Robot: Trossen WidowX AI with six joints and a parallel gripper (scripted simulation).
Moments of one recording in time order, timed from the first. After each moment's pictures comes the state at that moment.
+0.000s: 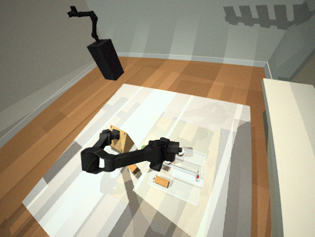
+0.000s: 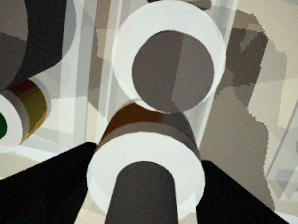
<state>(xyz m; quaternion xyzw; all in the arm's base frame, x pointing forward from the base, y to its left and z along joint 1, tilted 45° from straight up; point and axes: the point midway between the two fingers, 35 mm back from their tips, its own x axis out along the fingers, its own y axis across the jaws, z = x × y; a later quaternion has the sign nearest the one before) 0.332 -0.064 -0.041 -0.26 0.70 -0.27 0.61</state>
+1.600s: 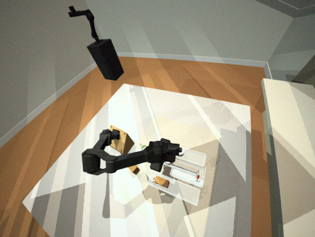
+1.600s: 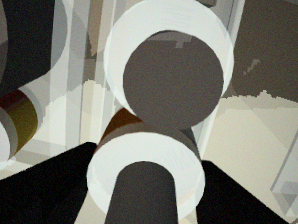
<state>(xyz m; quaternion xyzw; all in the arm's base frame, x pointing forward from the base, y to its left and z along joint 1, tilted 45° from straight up) 0.333 -0.073 -0.049 -0.25 0.69 -0.27 0.62</state>
